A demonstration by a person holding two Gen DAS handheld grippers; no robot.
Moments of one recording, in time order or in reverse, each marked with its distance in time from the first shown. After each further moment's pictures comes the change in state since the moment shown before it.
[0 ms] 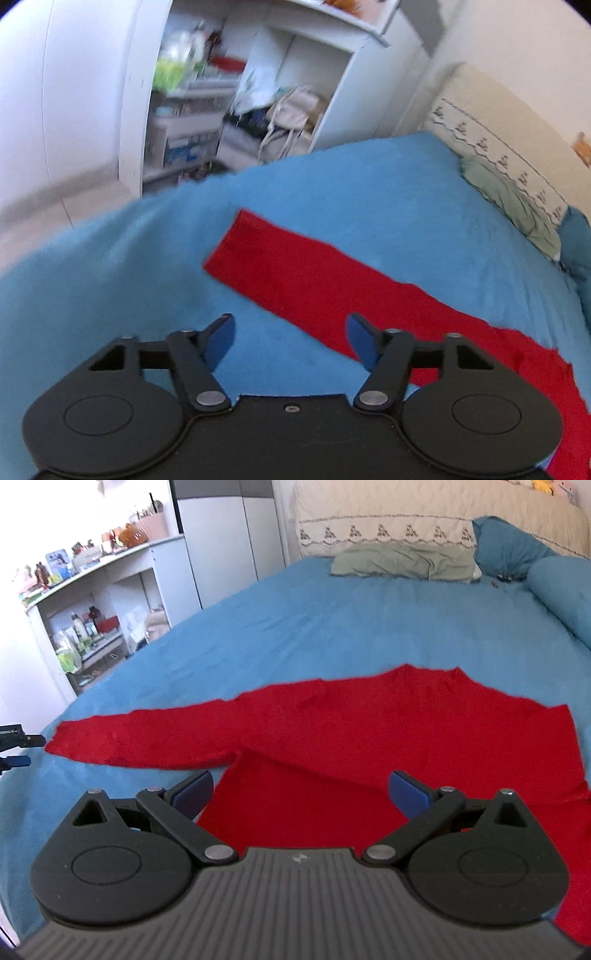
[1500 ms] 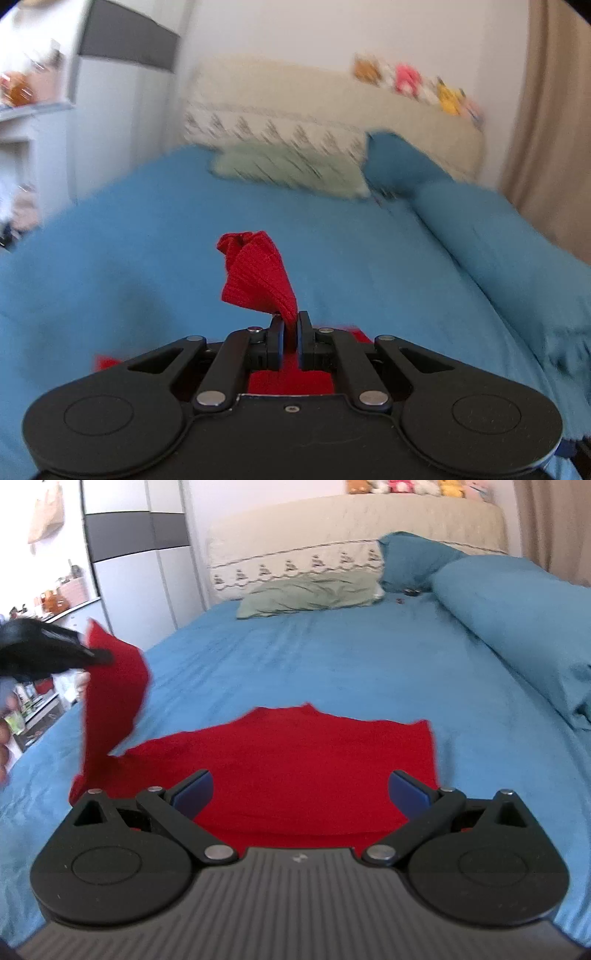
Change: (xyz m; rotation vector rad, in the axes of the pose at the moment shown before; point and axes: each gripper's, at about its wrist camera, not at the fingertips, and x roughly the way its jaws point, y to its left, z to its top) left arm -0.053 -0.436 -0.121 0.533 -0.061 -0.401; right arm -0.078 -0.169 0.005 0.147 -0.126 -0.173
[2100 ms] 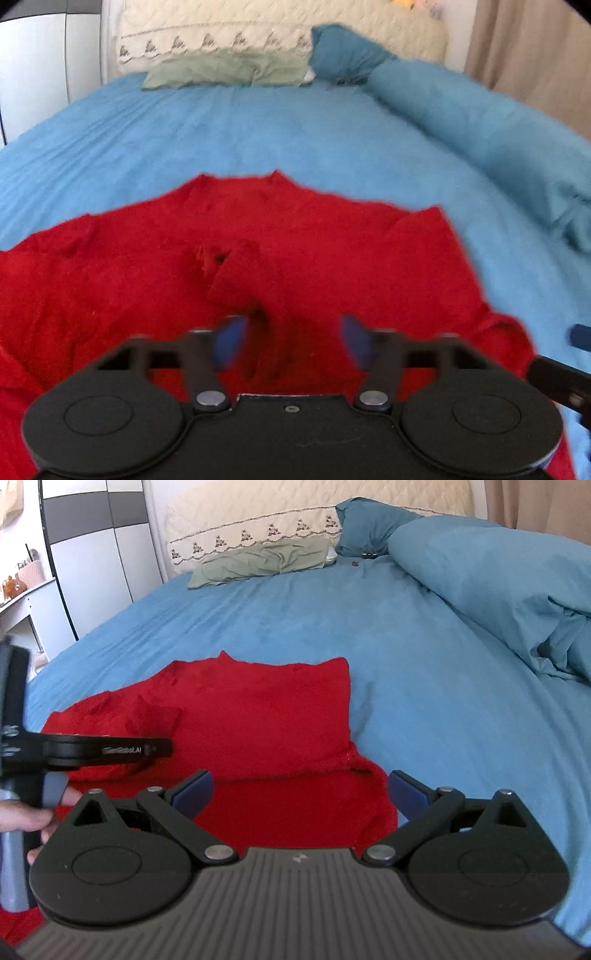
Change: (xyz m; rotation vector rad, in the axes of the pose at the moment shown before) left arm 0.084 -0.078 -0.111 0.143 0.210 -0.061; right arm 0.031 -0.088 -0.046 0.033 0.074 -0.083
